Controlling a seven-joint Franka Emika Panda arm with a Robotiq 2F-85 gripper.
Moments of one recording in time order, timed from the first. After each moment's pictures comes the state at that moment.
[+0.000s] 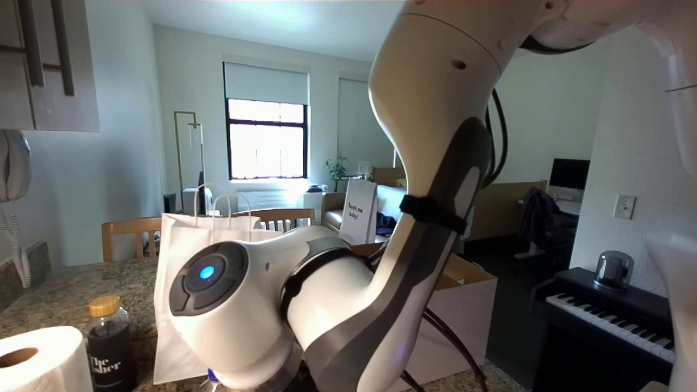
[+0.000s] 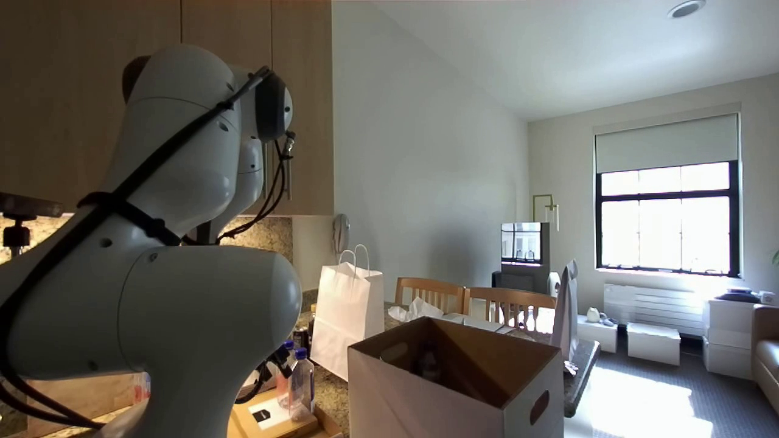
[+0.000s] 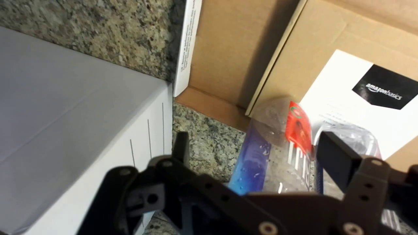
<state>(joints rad) 0.84 0.36 0.09 -2.28 -0.87 2.41 1.60</state>
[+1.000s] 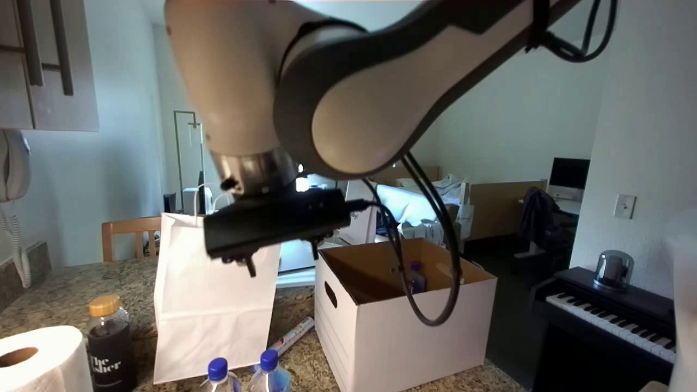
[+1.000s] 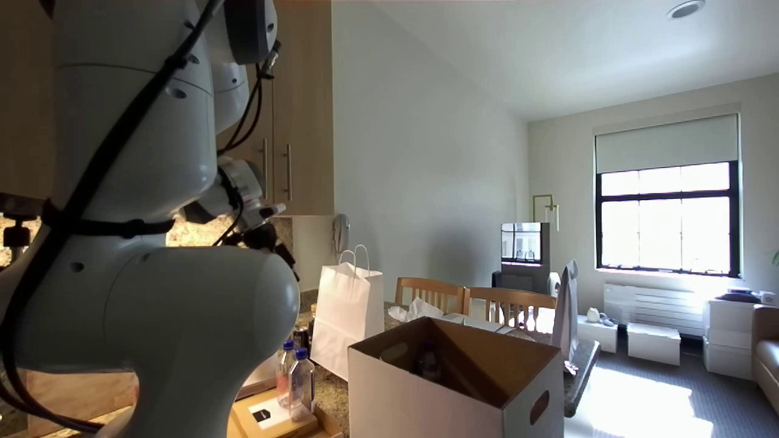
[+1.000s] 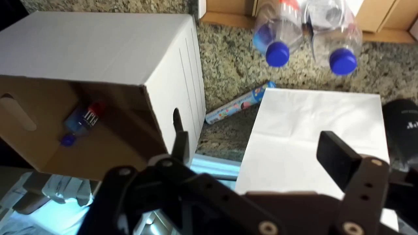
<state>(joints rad) 0.67 -0.08 0.26 -2.24 -0.58 2.13 1.43</state>
